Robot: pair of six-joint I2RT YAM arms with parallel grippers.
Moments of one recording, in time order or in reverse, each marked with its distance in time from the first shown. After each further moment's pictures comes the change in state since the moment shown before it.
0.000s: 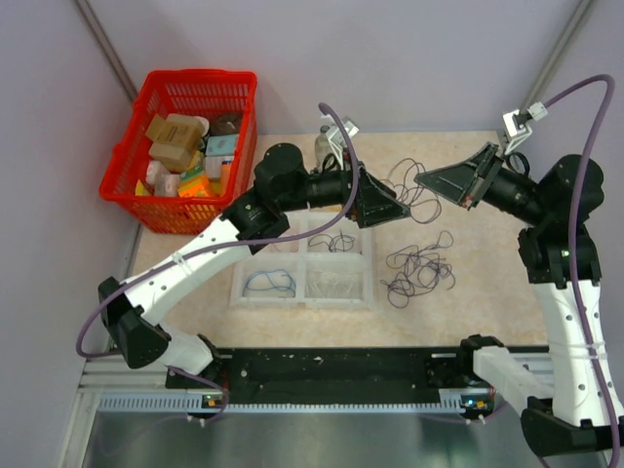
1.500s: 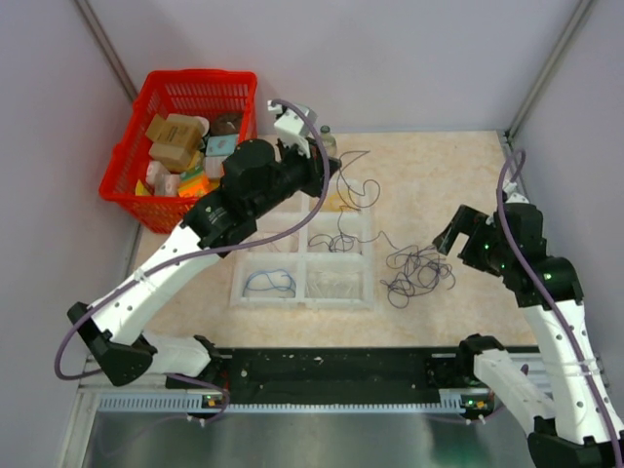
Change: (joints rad) left arm 0.054 -0.121 0.025 -0.357 -0.605 0.404; right arm 0.077 -0.158 -0.246 -0.666 0.870 -0.354
